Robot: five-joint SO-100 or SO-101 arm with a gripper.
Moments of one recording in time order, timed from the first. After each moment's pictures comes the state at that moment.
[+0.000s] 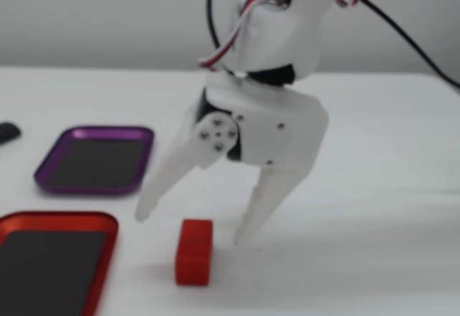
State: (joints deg) arm -9.8 82.7 92.0 56.4 5.2
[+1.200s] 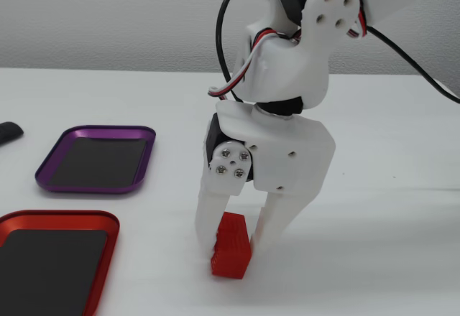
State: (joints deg) arm -9.8 82.5 99.3 49.0 2.3
